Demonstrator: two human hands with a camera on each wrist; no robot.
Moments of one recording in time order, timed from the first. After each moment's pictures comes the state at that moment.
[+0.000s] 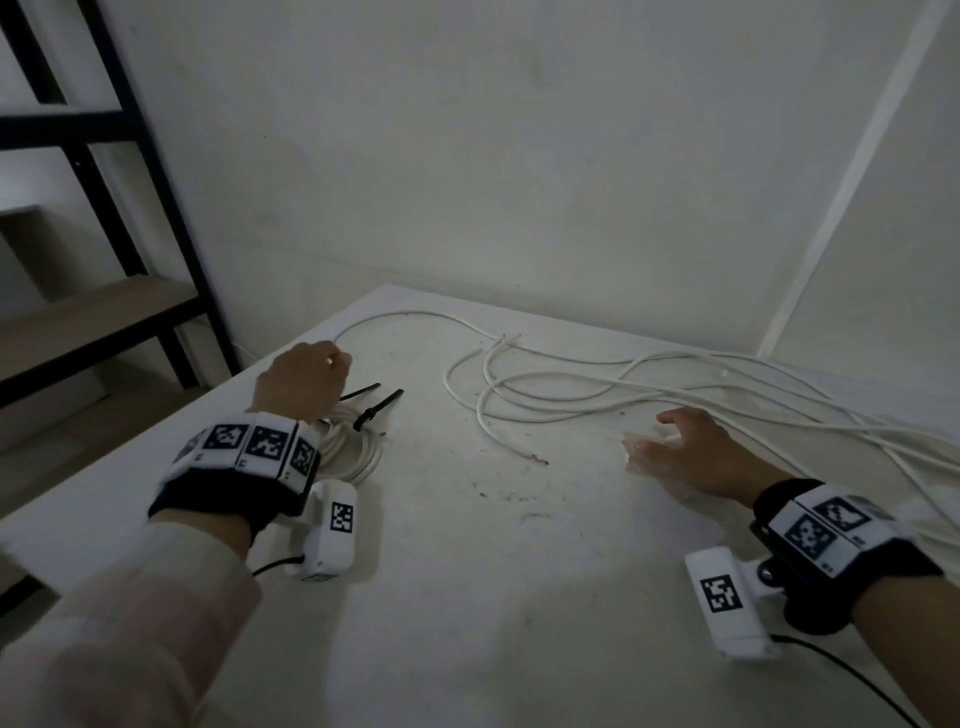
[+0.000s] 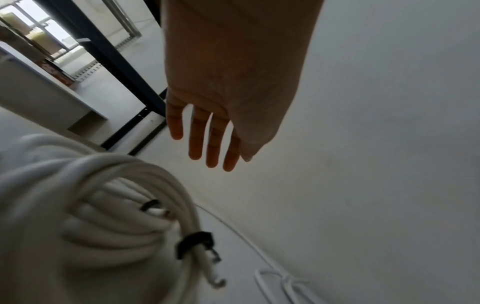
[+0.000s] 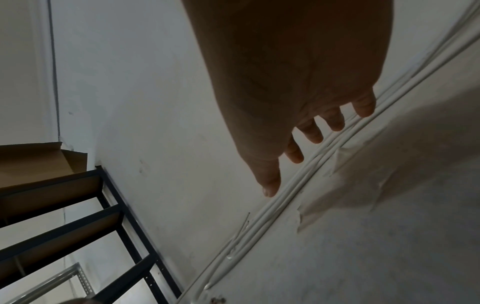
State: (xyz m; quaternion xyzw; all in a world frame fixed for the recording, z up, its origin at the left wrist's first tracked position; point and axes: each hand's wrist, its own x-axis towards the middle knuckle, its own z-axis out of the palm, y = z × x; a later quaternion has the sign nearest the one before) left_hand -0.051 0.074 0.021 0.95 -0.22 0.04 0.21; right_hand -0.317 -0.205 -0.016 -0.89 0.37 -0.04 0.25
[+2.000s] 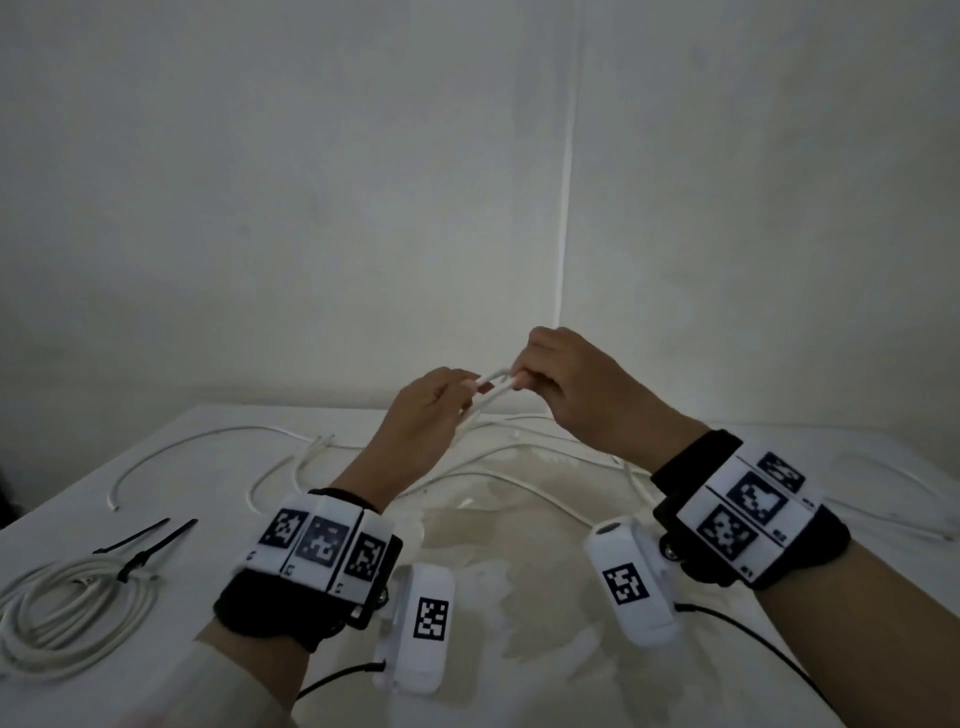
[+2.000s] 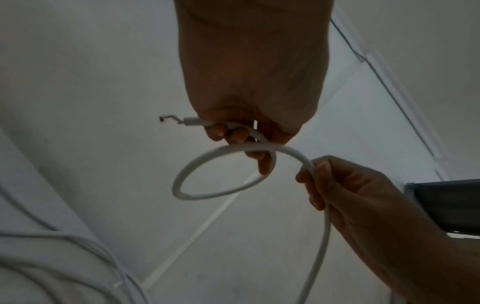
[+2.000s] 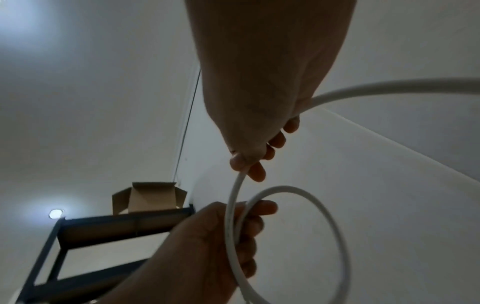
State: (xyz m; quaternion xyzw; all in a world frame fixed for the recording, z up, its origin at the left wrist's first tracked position) left_hand -0.287 -0.110 0.112 0.67 -0.52 -0.07 0.53; right_hand -0.423 -0.214 0.138 -0.94 0.05 -0.35 0.03
